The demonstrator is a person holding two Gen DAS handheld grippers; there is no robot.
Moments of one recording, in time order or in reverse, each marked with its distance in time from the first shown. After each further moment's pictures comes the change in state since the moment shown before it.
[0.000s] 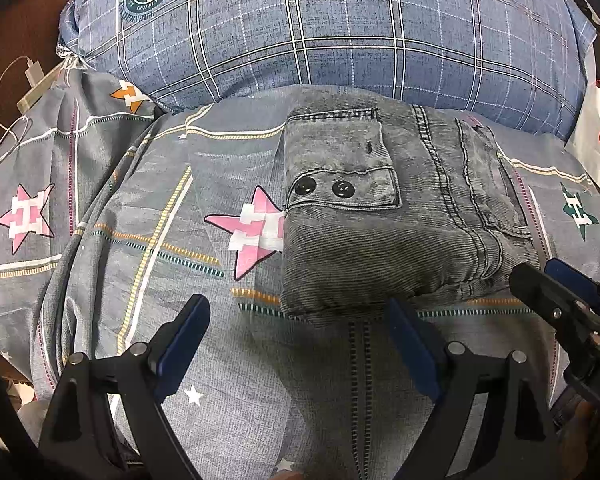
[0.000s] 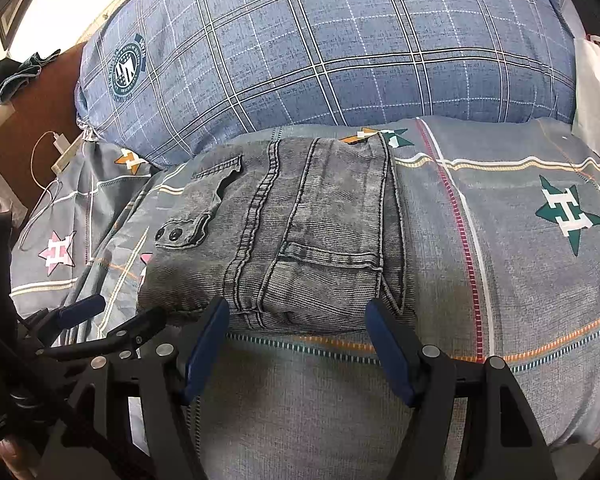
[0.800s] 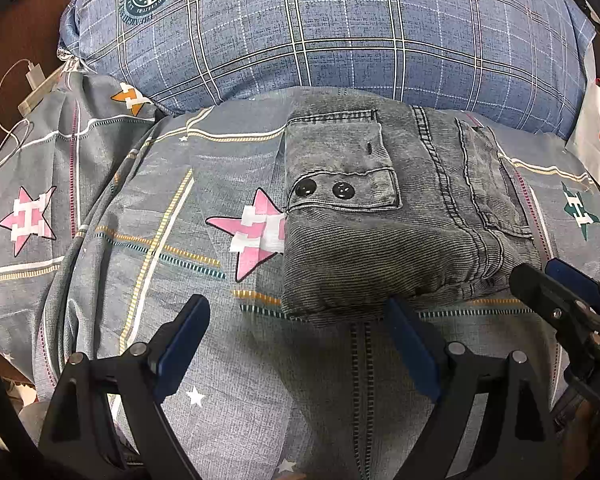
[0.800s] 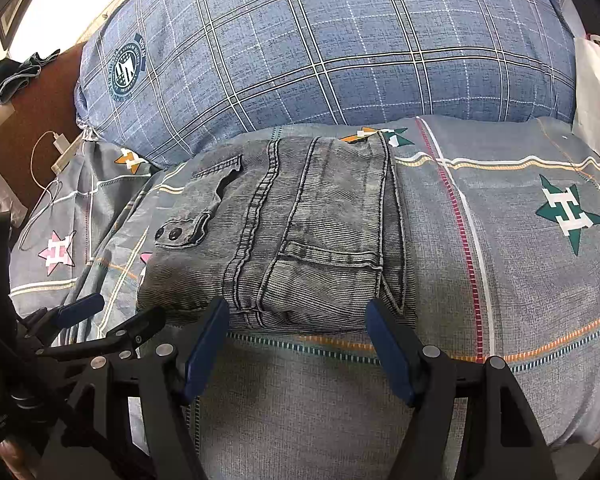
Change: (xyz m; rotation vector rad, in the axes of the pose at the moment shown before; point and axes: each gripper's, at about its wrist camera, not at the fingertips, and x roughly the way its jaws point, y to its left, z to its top) left arm -0.001 0.000 0.000 0.011 -0.007 0.007; right arm 0.001 0.000 0.000 -0.003 0.002 0.001
